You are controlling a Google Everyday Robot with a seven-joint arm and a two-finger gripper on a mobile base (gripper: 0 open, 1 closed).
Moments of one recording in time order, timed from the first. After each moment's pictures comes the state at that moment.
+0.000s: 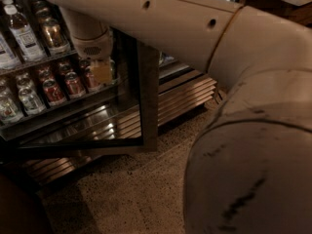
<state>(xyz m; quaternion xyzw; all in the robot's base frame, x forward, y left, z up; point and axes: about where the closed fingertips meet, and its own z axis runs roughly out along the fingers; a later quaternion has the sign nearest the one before) 0.595 0.127 0.880 -0.75 0.65 -0.09 0.08</state>
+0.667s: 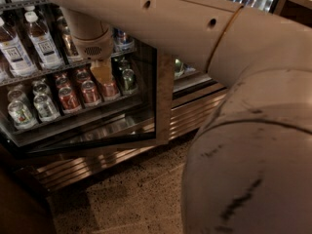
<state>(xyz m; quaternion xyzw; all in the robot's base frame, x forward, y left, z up) 0.595 0.127 0.880 -0.75 0.65 -0.09 0.08</state>
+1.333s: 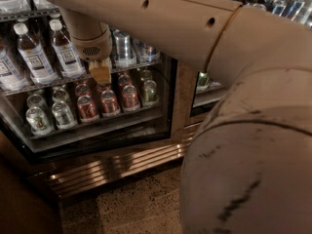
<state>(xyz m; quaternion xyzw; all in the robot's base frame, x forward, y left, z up) 0.595 0.127 0.880 -0.75 0.65 -0.09 0.08</state>
